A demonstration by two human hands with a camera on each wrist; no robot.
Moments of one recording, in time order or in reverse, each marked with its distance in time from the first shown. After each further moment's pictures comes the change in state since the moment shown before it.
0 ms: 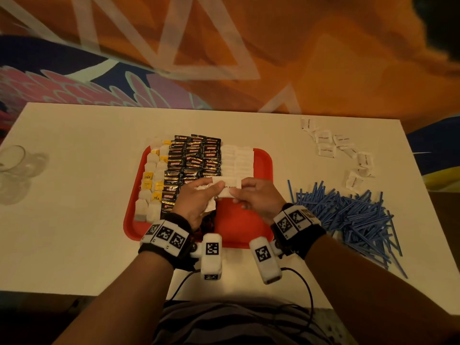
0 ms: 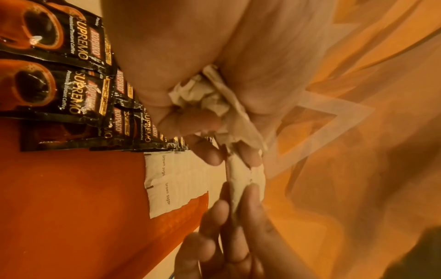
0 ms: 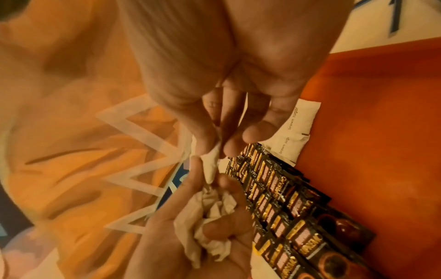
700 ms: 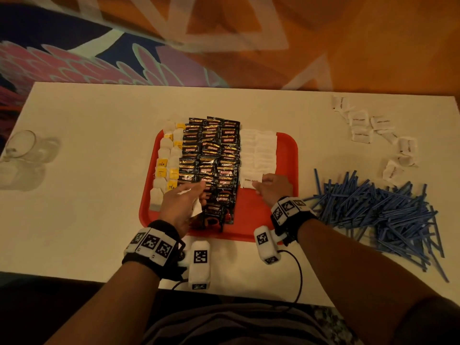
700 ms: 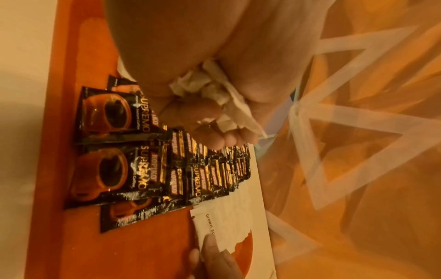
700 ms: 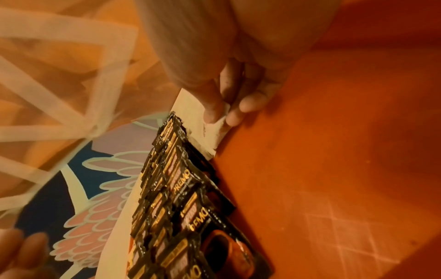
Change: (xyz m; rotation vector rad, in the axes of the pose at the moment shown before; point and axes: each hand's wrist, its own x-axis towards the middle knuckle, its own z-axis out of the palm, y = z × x) left_hand 0.019 -0.015 -0.071 0.067 0.233 -0.116; right_hand 0.076 0.064 0.004 -0.431 0.325 0.174
